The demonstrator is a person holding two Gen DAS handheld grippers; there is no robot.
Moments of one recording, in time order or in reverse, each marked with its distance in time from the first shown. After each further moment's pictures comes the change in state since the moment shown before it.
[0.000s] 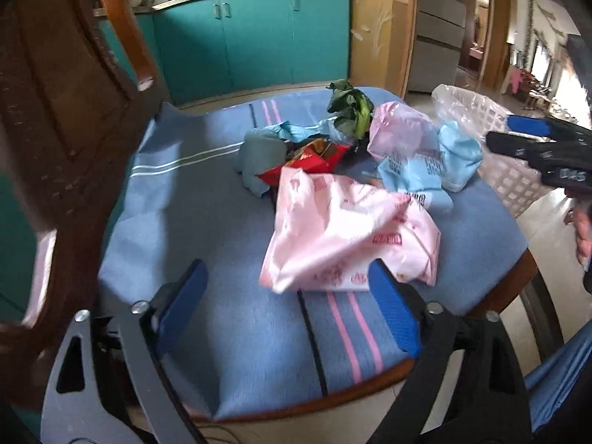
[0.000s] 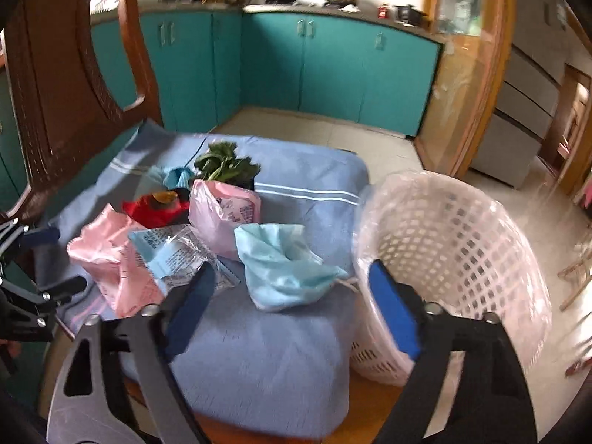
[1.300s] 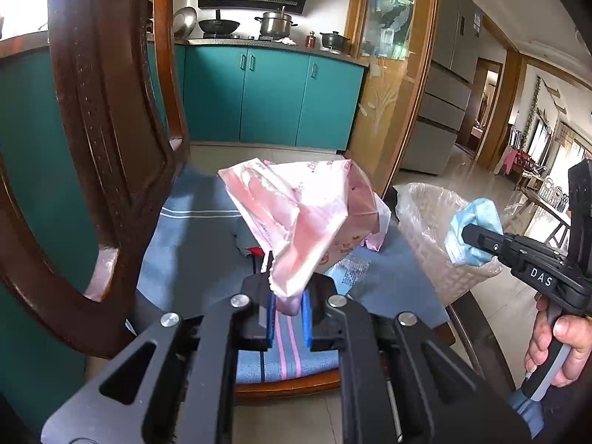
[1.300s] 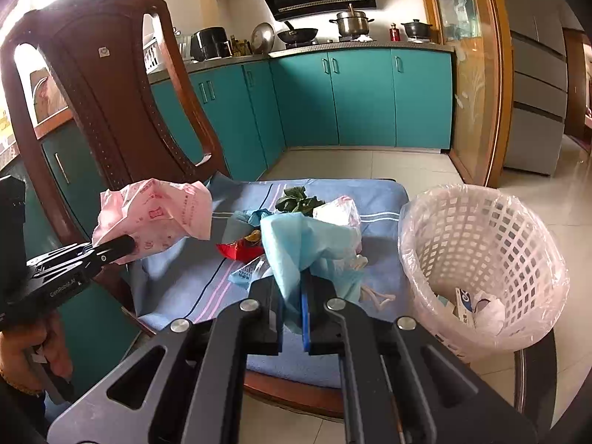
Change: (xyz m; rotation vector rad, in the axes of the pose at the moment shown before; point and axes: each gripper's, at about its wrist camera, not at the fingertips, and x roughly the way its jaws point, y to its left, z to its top) left arm -0.108 -0.006 0.017 -0.204 -0.231 -0.037; right arm -0.102 0.011 -0.015 0.148 -0.170 0.218
